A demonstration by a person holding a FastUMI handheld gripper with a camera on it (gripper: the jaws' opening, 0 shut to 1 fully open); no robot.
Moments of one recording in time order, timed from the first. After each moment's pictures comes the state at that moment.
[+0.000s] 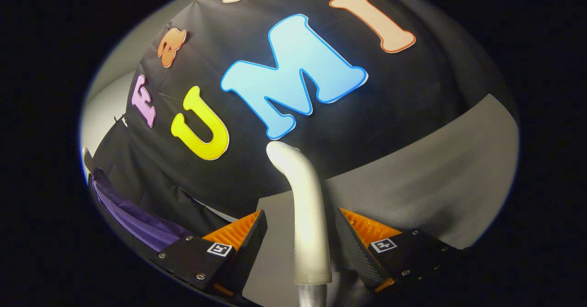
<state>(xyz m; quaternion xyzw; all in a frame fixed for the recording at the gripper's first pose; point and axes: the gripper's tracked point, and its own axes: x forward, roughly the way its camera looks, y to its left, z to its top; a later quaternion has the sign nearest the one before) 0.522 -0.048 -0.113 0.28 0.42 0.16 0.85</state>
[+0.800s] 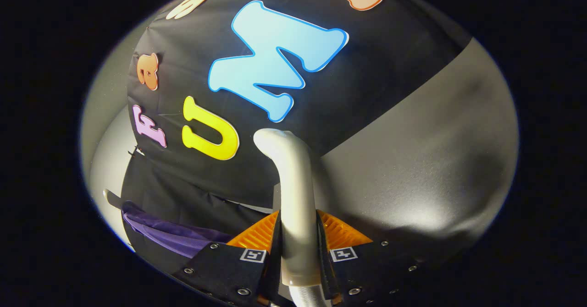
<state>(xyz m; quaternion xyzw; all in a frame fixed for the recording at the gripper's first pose) 0.506 -0.035 -0.116 0.40 0.46 0.20 0.77</state>
